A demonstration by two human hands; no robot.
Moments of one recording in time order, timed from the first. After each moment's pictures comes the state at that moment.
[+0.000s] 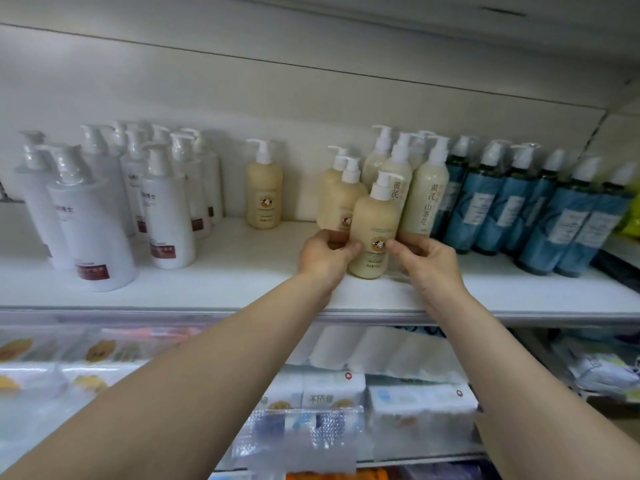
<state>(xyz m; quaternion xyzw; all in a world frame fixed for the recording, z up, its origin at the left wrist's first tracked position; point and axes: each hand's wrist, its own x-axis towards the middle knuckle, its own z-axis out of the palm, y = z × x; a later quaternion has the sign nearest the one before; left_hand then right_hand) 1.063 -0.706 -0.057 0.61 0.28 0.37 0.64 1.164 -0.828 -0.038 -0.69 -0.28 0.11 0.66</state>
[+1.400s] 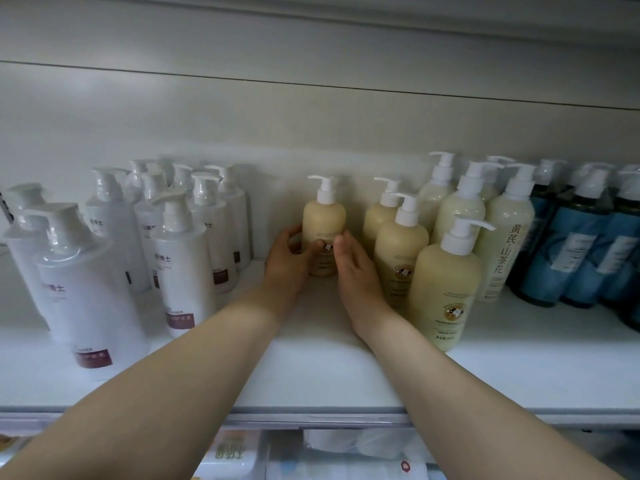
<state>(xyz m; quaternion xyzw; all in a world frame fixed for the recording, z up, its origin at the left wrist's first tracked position) 1.051 -0.536 -0.059 0.60 0.32 0.44 0.59 1.110 -0.640 -0.044 -0.64 -0.36 0.18 0.65</state>
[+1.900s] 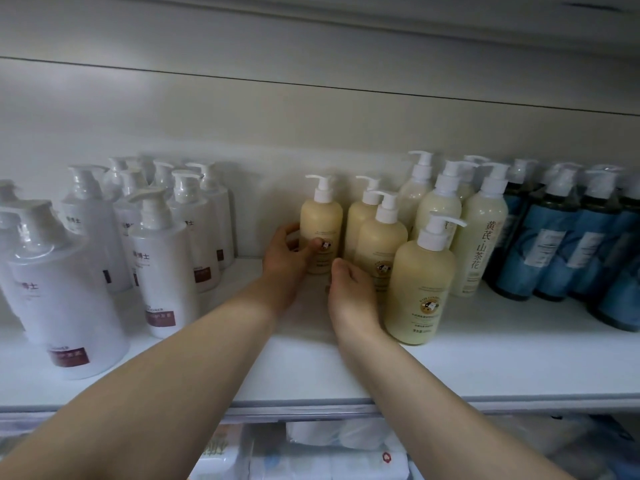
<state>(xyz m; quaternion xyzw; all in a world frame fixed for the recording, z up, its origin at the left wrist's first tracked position) 1.068 -0.552 -0.056 0.60 0.32 0.44 0.59 1.094 -0.666 -0.050 -0.70 -0.25 0.17 0.64</state>
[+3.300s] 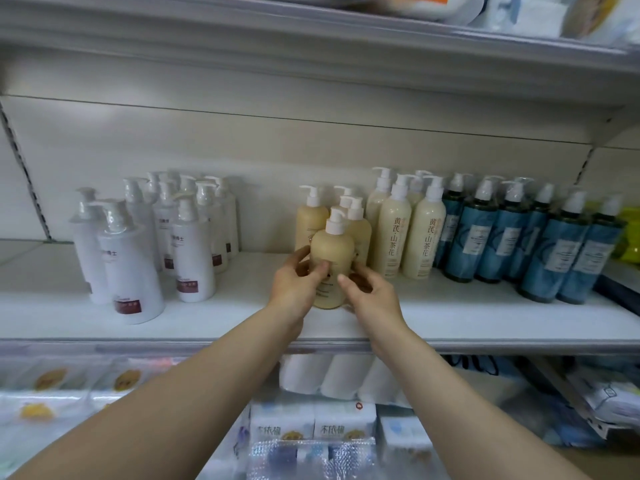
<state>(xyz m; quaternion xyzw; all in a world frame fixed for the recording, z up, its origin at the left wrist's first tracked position) 1.002 -0.697 -0.030 0.59 0.28 0.41 0.64 1.098 -0.781 -0.048 -0.65 -0.30 0.20 0.67</state>
